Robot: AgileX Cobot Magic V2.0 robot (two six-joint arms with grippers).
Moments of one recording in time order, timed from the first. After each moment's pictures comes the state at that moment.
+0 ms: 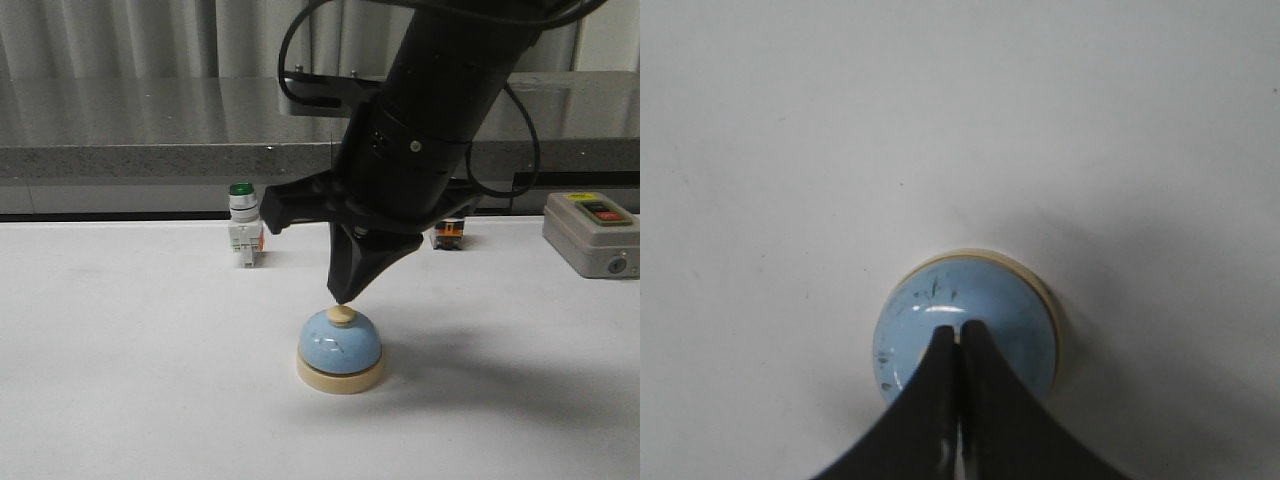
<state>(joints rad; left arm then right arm) -0.05 0.00 0.00 0.01 0.04 -0.05 0.62 1.81 -1.17 0.21 0.56 -0.04</state>
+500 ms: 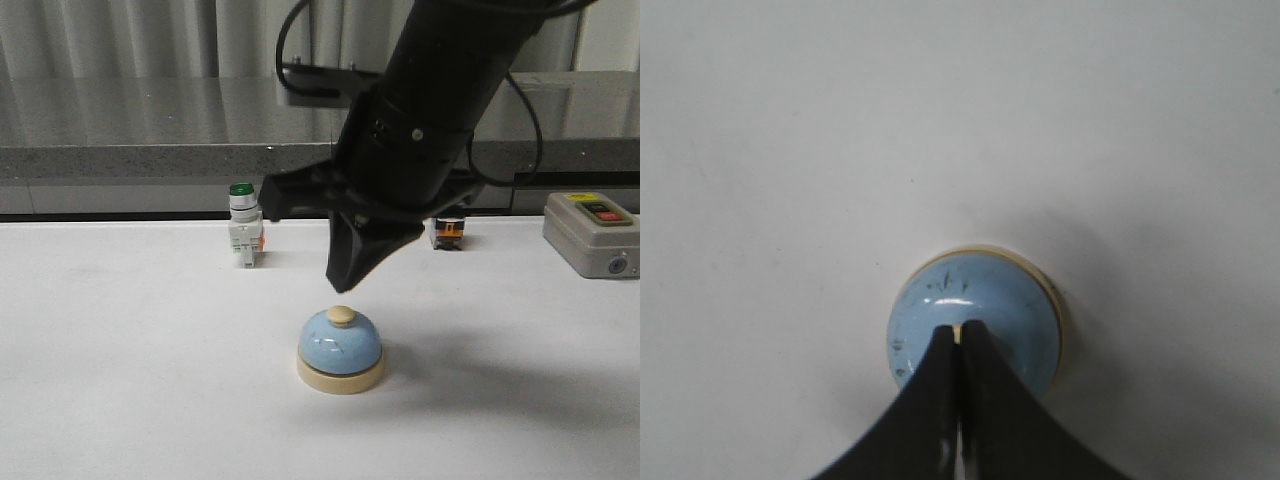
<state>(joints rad) -0.05 0.00 0.00 0.01 0.04 -0.05 0.62 1.75 -1.18 0.20 0.58 -0.04</state>
